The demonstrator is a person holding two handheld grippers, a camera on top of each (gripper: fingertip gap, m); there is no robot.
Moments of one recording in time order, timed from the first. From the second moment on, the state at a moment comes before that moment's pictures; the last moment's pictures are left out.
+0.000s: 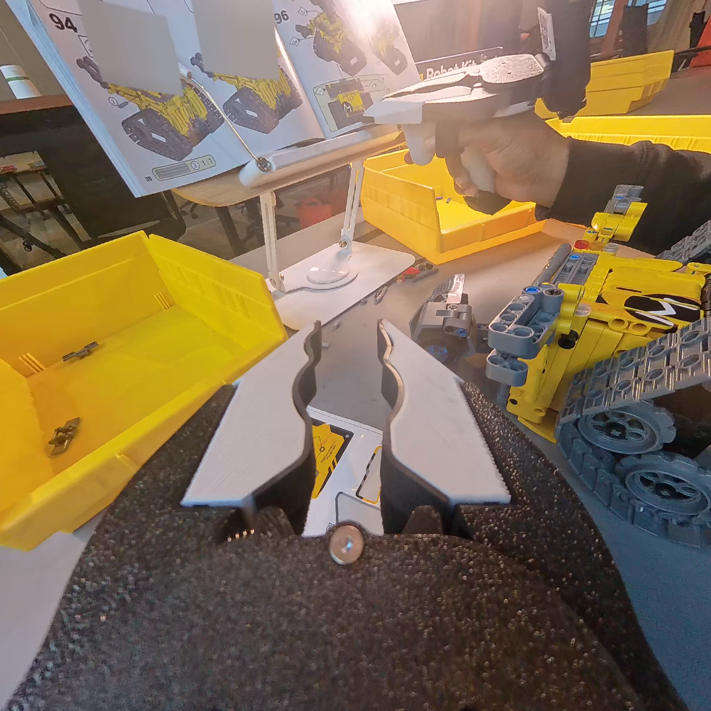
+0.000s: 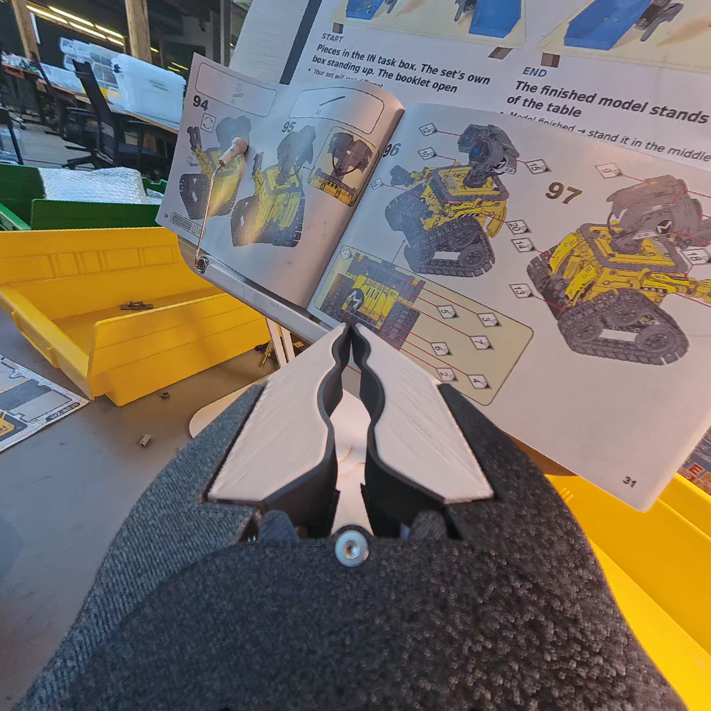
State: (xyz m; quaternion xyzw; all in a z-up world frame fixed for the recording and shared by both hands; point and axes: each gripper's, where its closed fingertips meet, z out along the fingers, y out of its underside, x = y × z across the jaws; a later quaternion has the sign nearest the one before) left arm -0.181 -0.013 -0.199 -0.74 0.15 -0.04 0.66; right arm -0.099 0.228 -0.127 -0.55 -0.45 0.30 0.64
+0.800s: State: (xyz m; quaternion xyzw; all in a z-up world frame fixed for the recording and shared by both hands) left arm -0.242 -0.015 -0.219 -0.80 0.05 0.00 0.60; right arm -0.071 0.229 -0.108 -0.53 -0.42 0.33 0.66
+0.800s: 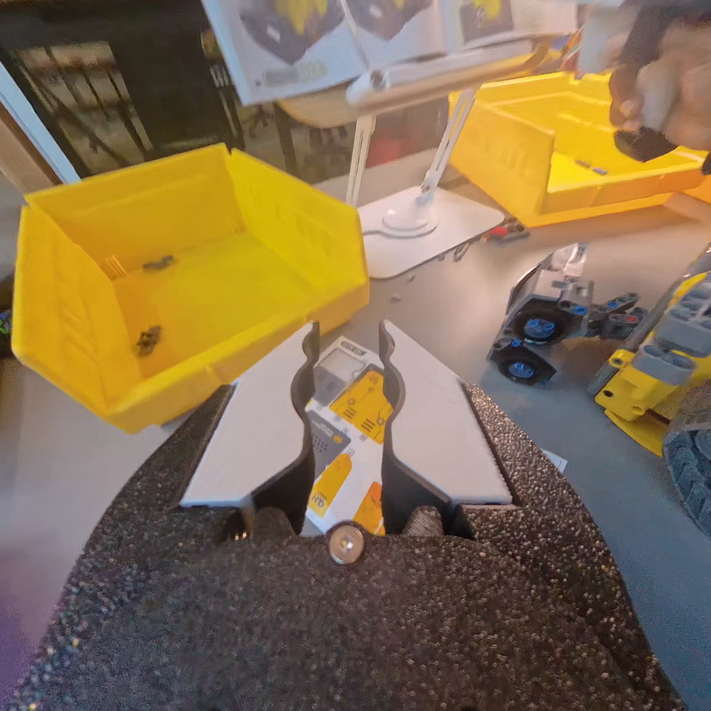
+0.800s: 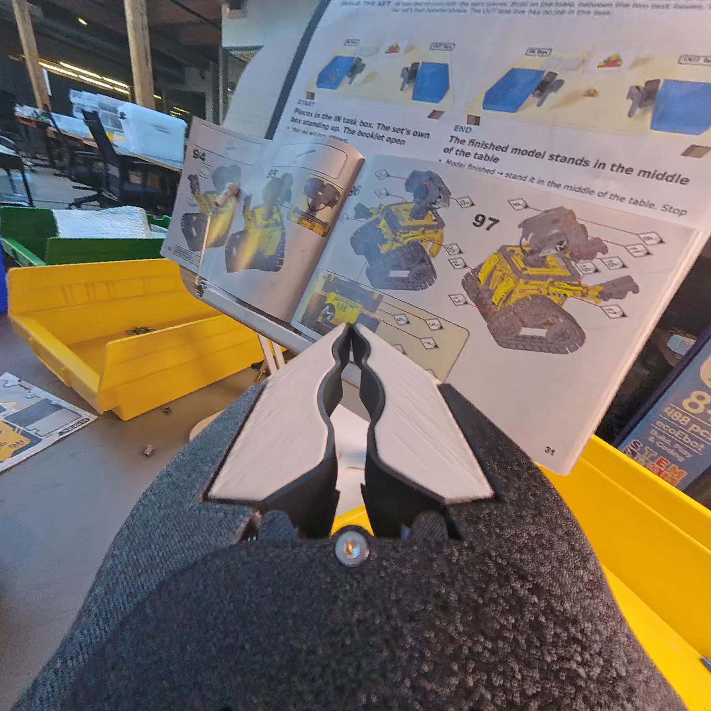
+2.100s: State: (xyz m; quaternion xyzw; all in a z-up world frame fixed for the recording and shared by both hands) left arm -0.204 -0.086 -0.129 -0.76 0.25 0.22 0.56; right arm -0.099 -0.015 -0.066 -0.28 -0.69 0.41 0.52
